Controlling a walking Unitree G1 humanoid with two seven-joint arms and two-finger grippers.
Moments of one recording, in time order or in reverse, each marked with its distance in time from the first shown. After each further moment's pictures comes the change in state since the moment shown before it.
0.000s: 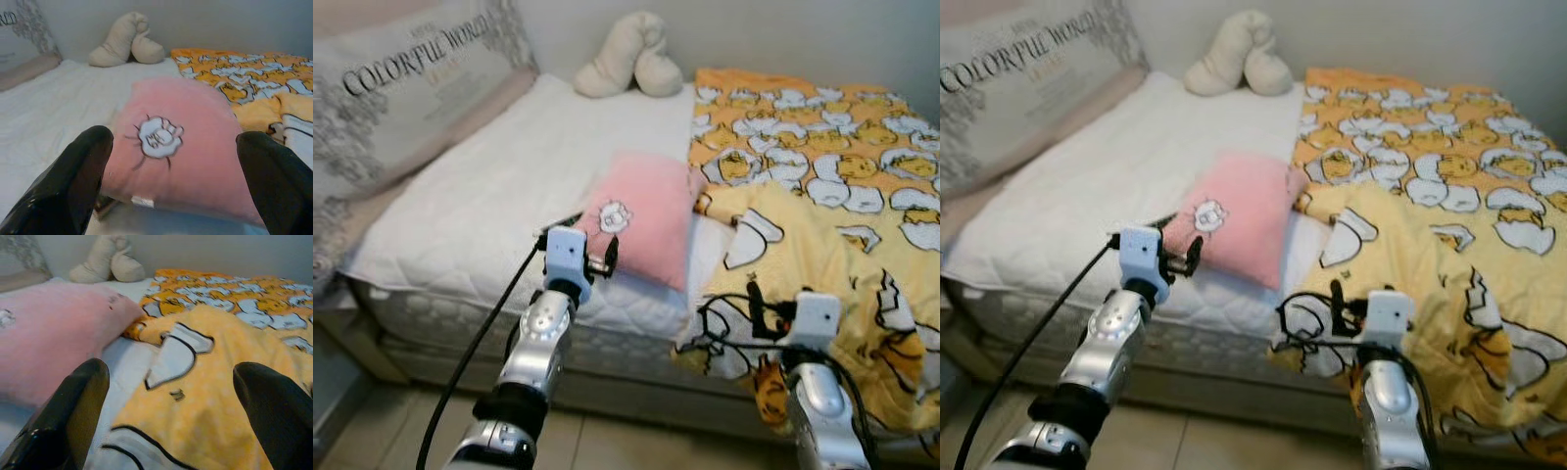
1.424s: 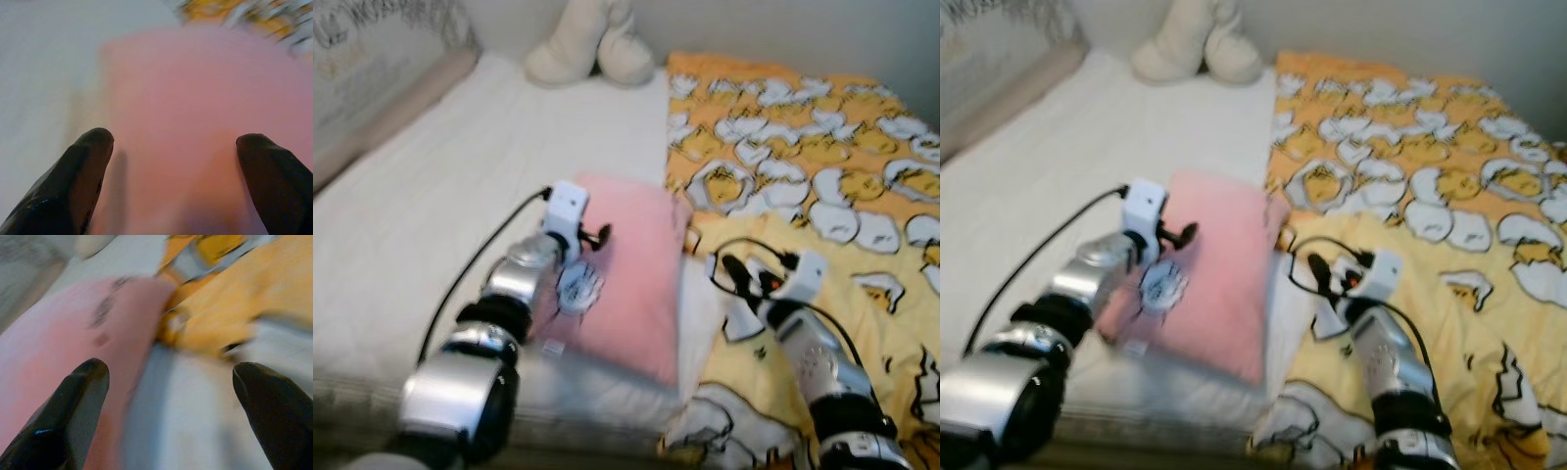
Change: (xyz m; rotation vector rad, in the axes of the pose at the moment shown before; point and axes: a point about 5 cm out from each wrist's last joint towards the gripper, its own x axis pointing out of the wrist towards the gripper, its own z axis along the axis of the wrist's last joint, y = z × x) left arm 0.045 0.050 0.035 0.146 0.323 -0.068; right arm 0.052 0.021 0.025 0.526 0.269 0.250
